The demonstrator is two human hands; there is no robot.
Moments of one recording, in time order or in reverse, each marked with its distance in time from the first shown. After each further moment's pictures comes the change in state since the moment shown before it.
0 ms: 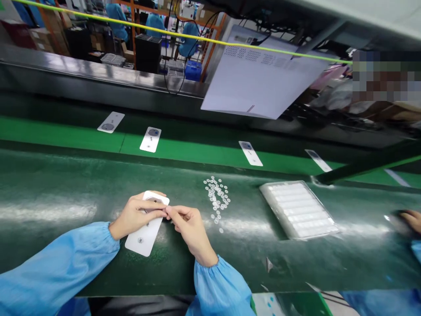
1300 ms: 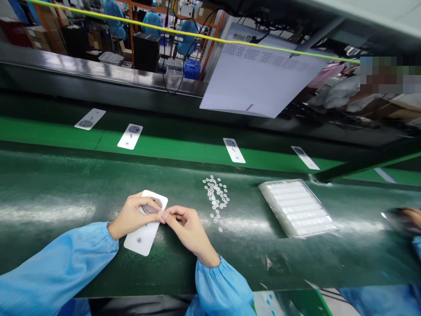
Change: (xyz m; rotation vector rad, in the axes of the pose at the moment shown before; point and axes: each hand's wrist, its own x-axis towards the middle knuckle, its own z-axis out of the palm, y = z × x) left_hand 0.000 -0.004 -0.002 0.105 0.047 -0.035; right_hand -0.005 -0.017 0.001 -0.192 -0.109 -0.058
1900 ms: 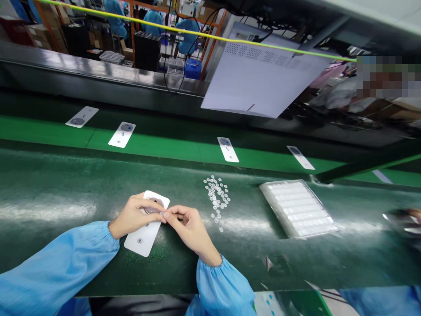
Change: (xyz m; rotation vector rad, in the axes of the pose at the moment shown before) left_hand 0.000 -0.004 0.001 -0.032 -0.010 0.115; right_hand 0.001 0.003 -0.003 -0.009 -0.028 -0.010
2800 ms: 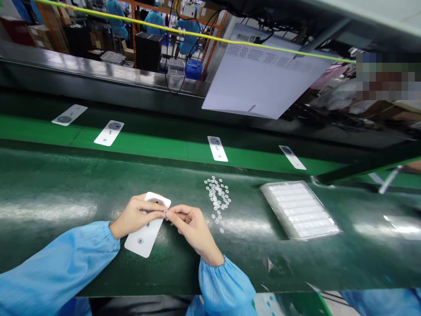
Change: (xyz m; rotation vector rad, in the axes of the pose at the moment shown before) left_hand 0.000 0.000 0.000 -0.033 -0.049 0.009; right_hand 0.000 0.005 -0.004 0.117 0.054 0.110
